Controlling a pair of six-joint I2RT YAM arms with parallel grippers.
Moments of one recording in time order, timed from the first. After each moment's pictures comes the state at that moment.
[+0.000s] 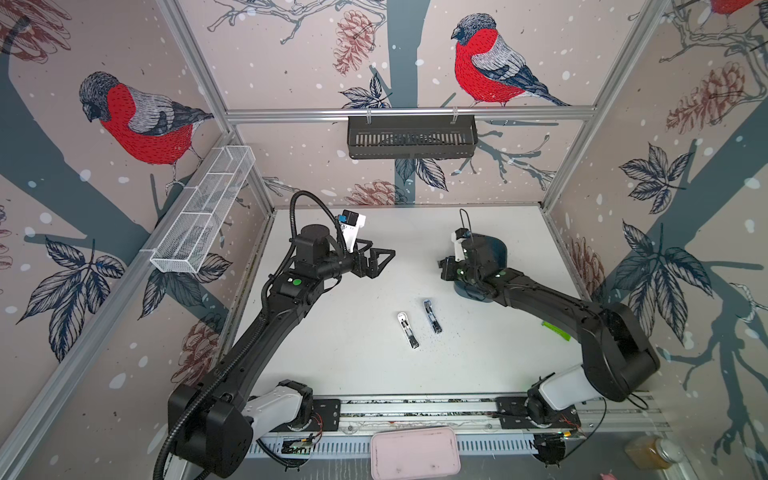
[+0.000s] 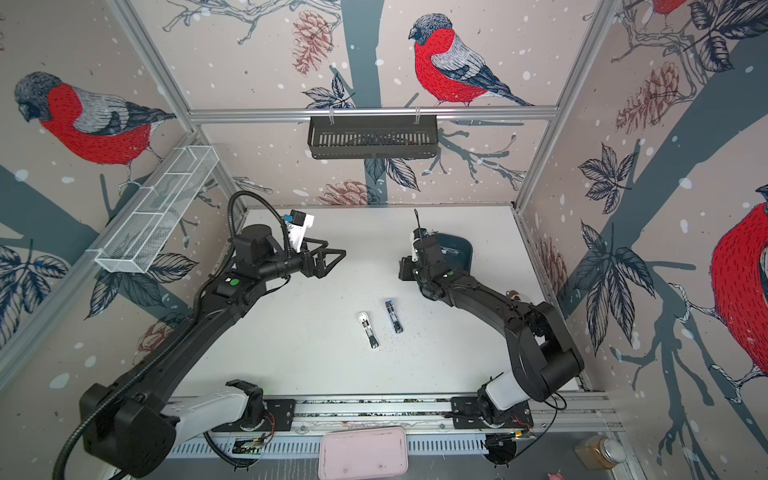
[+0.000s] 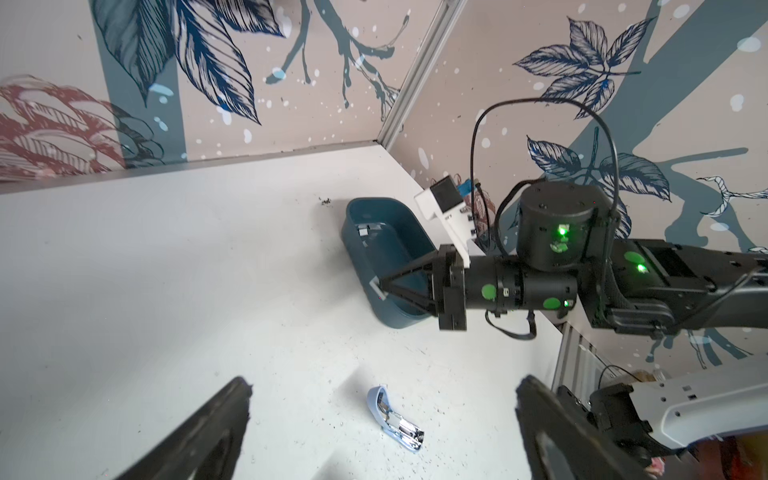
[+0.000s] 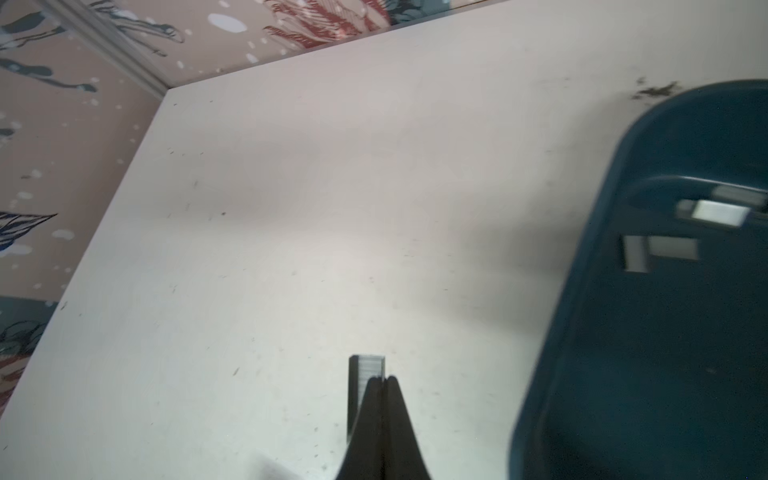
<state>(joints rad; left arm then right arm) -0.33 1.12 0.98 -0.17 0.60 -0.26 0.59 1.51 0.93 -0.04 -0.05 0.45</state>
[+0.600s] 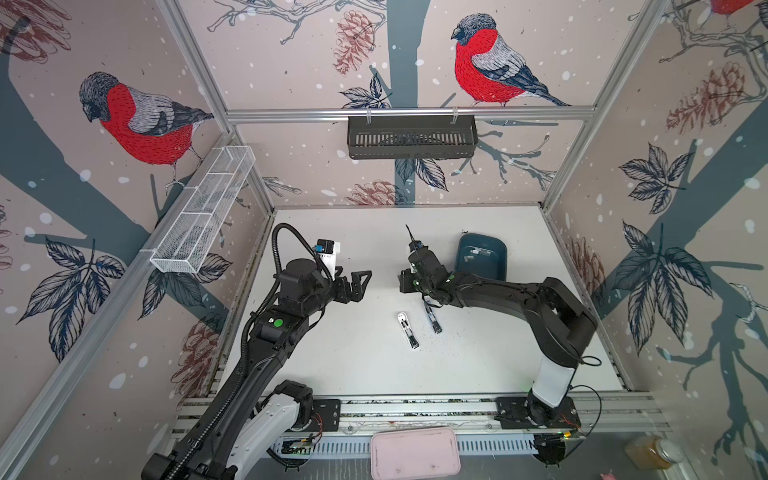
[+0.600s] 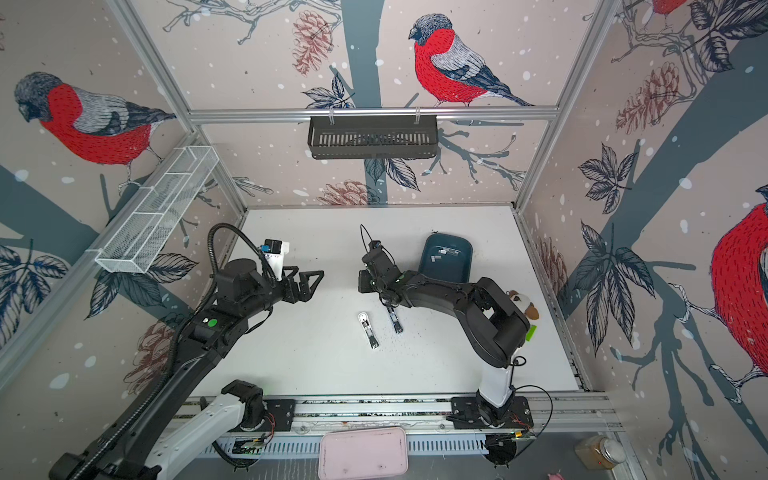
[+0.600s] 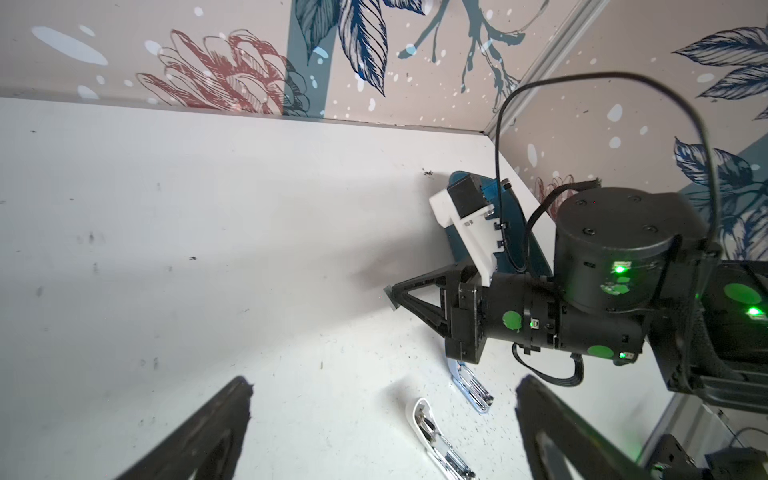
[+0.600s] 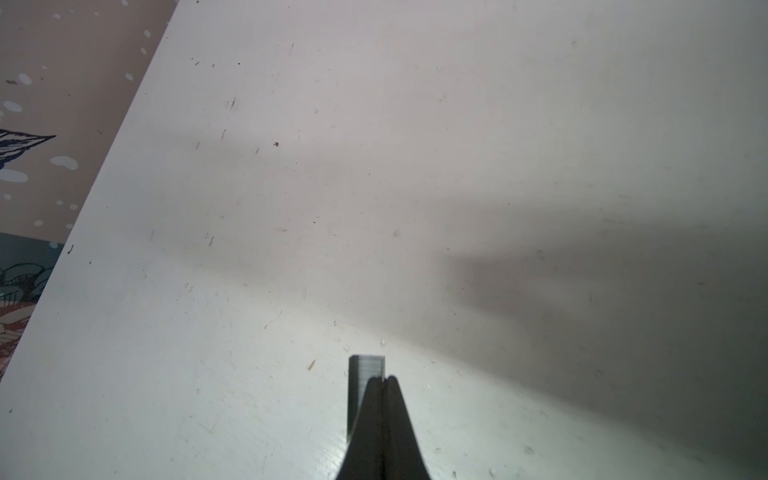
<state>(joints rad) -0.32 0.83 0.75 -0.33 0.29 -0.29 0.83 1.86 1.17 -0.04 0.06 0.58</state>
